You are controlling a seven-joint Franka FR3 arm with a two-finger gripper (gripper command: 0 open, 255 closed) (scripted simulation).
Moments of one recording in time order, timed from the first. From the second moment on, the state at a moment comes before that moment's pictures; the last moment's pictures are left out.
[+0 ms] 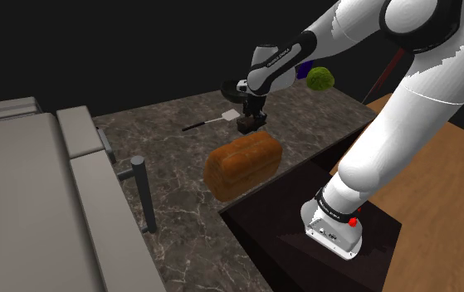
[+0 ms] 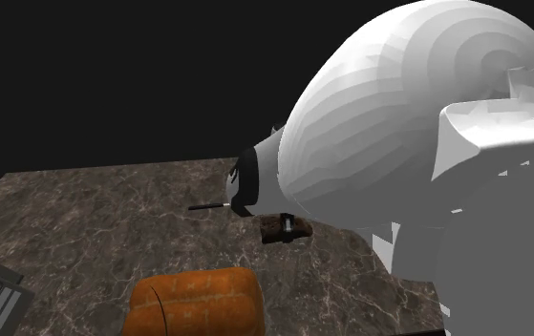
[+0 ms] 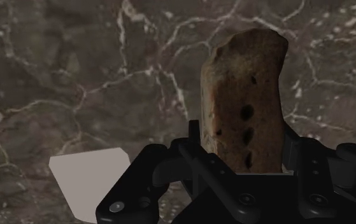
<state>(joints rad) -0.20 0.09 0.00 -2.44 -0.02 2.44 -1.50</state>
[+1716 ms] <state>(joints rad) -0.19 -0.13 0.00 -2.33 -0.02 2.10 -1.51</state>
